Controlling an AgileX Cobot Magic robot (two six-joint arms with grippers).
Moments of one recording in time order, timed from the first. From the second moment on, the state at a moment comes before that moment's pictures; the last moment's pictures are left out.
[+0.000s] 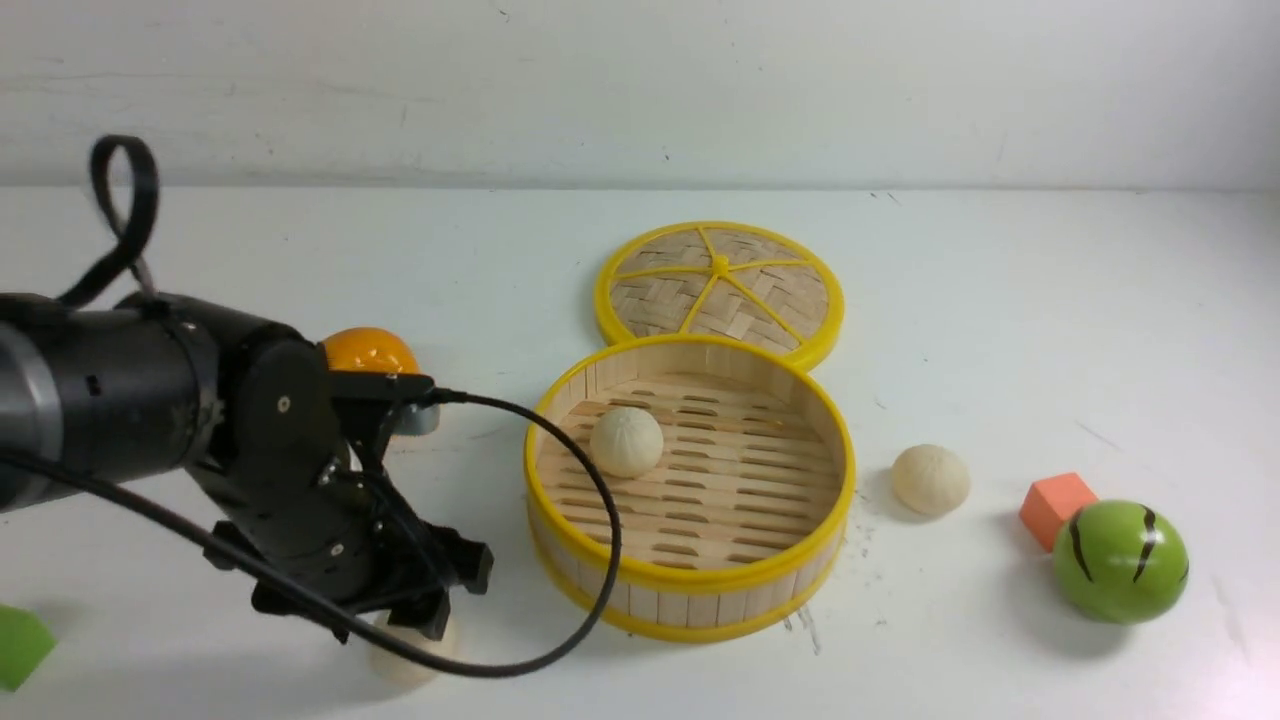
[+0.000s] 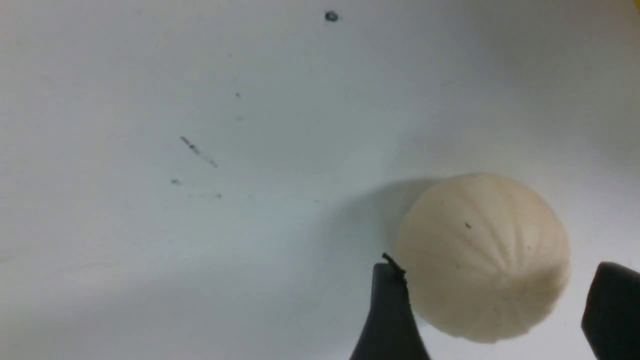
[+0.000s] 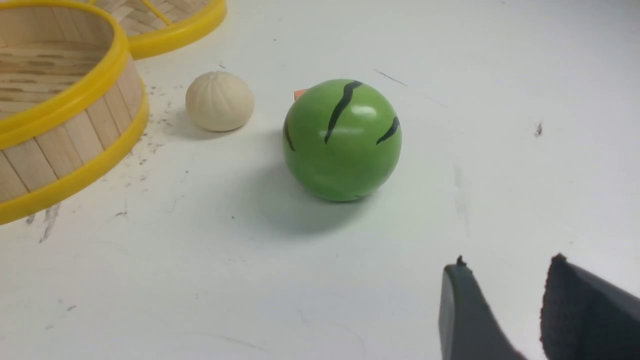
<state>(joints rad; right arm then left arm) -0.04 -0.01 0.02 0.04 0.39 0.05 -0.39 1.65 -0.97 -0.03 0.69 -0.26</state>
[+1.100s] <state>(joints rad) -0.04 -0.01 0.02 0.04 0.39 0.05 -0.58 2.10 -1.80 -0.19 0.93 -0.13</state>
